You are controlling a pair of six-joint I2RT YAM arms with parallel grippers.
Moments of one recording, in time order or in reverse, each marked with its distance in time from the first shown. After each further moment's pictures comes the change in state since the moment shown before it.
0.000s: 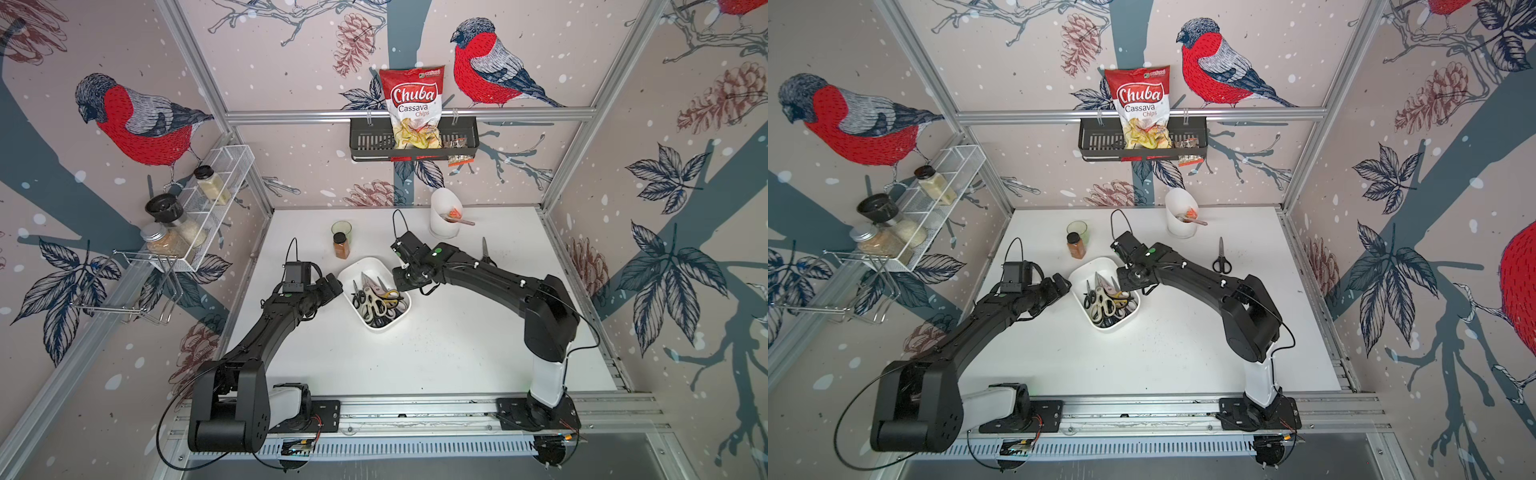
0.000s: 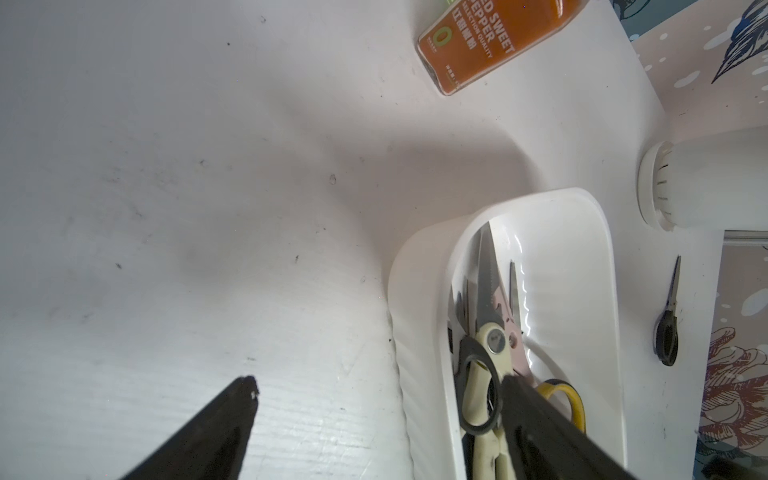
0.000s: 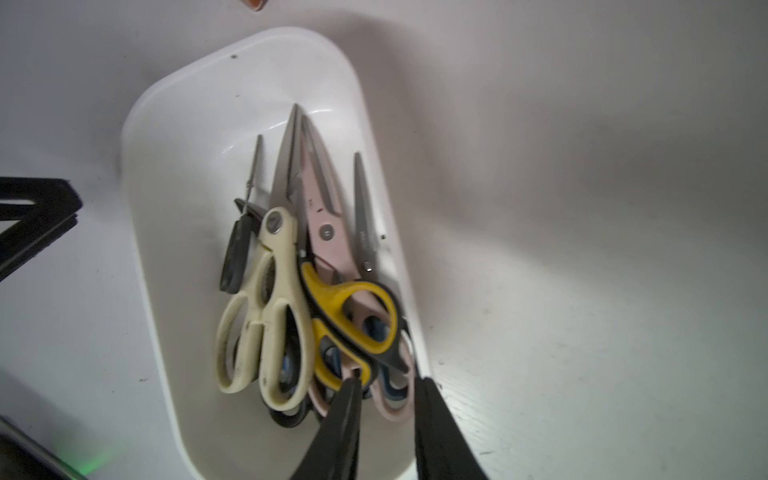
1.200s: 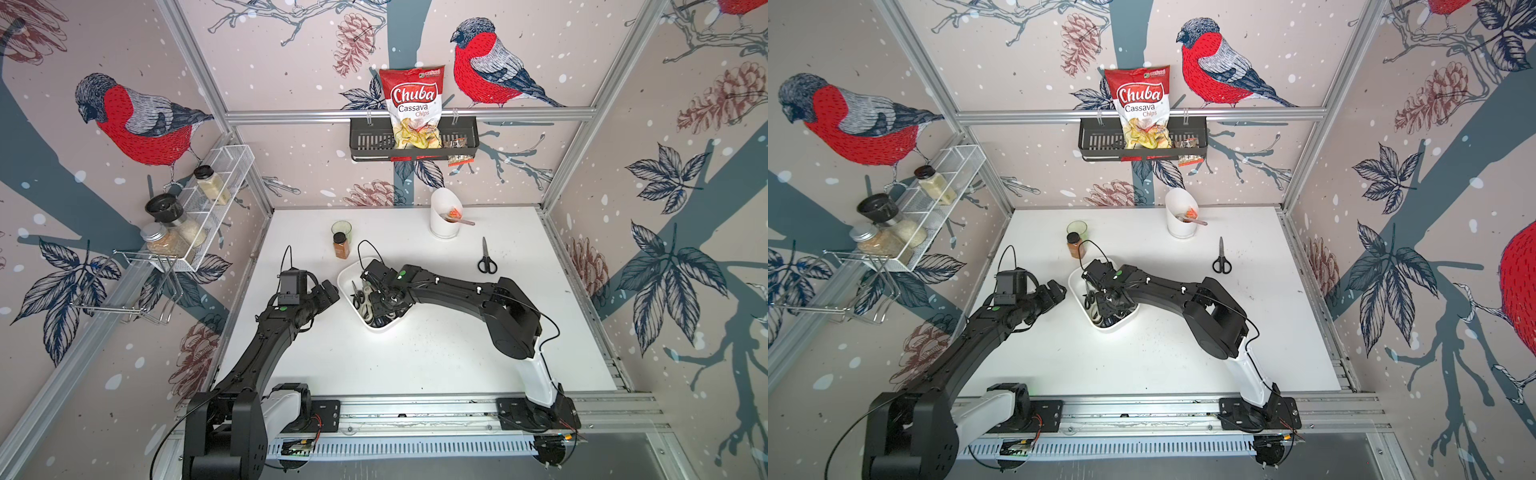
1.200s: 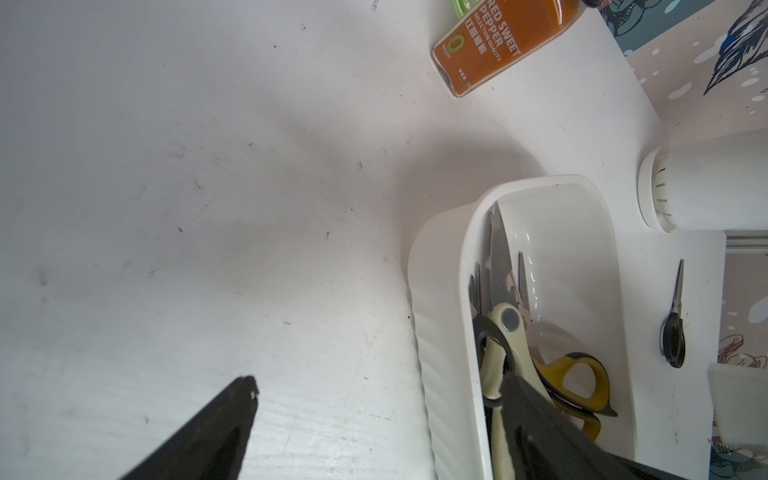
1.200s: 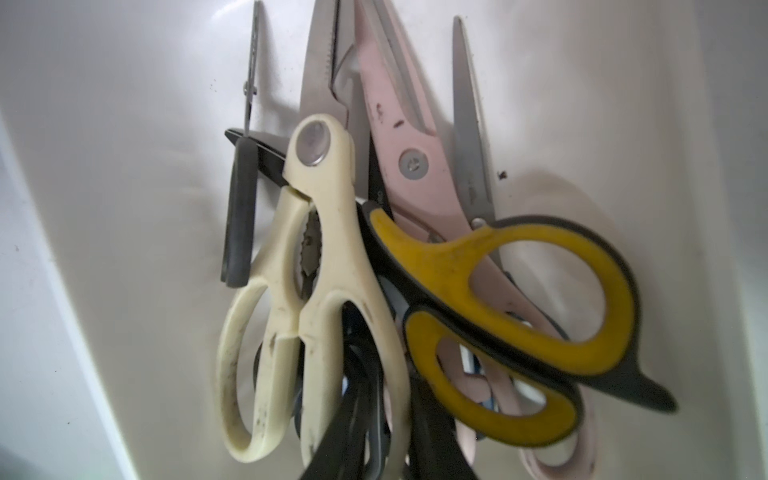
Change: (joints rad) left arm 0.010 -0.148 -0.082 -0.026 -0.034 0.001; right arm 0.130 0.189 0.061 0.007 0.043 0.139
